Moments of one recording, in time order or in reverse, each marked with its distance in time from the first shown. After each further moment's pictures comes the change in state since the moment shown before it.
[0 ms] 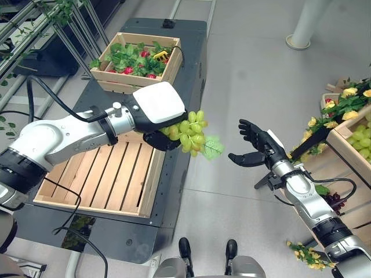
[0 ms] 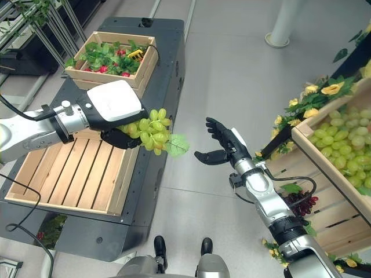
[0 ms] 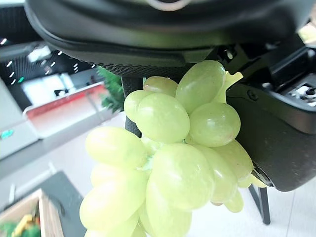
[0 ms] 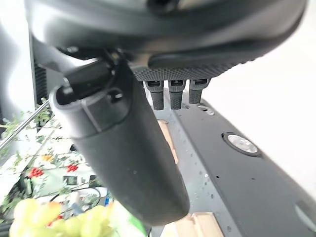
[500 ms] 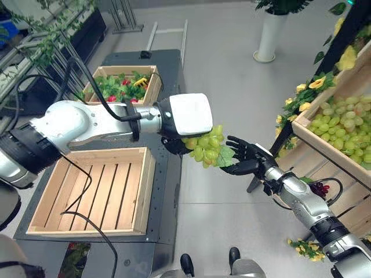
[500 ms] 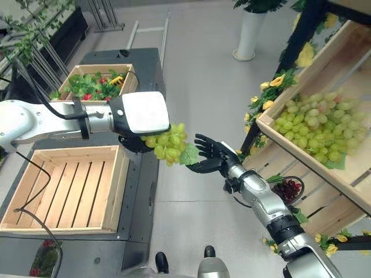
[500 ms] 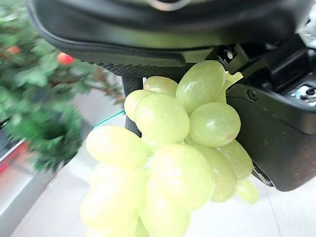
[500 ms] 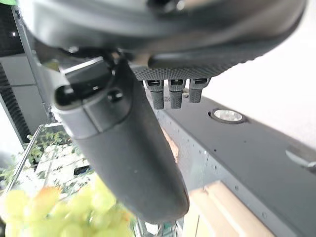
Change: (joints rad) left arm -0.260 -0.085 -0.293 -0.086 0.176 -0.032 0.020; right arm -0.015 0.002 0.067 0.005 0.314 0.164 0.169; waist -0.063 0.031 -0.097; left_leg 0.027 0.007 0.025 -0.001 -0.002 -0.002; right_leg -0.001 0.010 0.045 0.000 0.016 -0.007
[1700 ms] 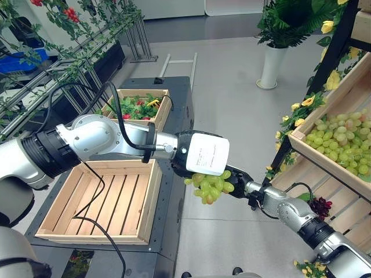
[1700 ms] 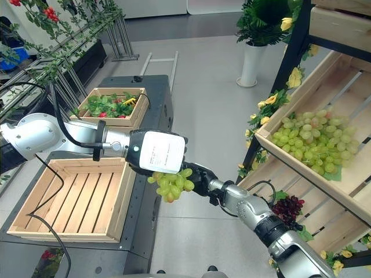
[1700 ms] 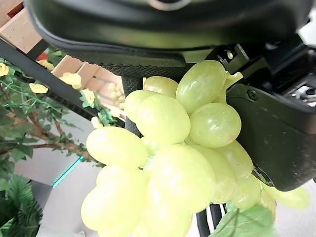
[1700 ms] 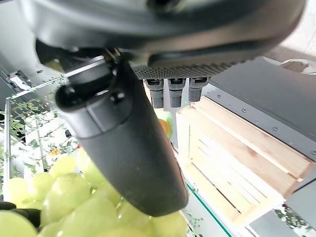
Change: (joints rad) left arm -0.001 -0.045 -0.044 -0.082 0.275 -0.131 0.214; right arm -0.035 0.017 0.176 -0.002 0.268 0.200 0.129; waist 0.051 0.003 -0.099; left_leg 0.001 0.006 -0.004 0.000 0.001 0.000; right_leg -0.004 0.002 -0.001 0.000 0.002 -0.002
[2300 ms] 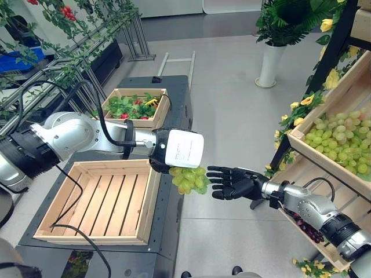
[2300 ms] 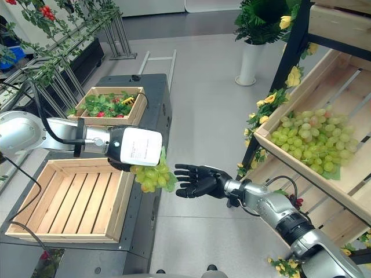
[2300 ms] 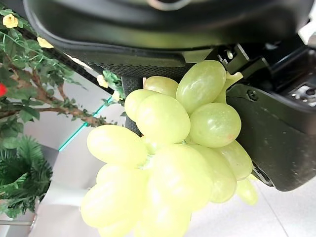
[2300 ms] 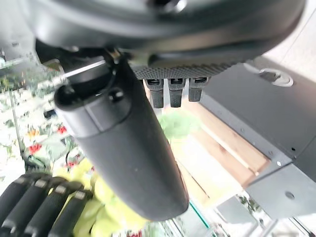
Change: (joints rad) left arm 0.000 0.121 -0.033 0.079 0.057 -0.039 0.038; right arm -0.001 -0.175 -0.004 -0.051 -0.001 0.031 0.214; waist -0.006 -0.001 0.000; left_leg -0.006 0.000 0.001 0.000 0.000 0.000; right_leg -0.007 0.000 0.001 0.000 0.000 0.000
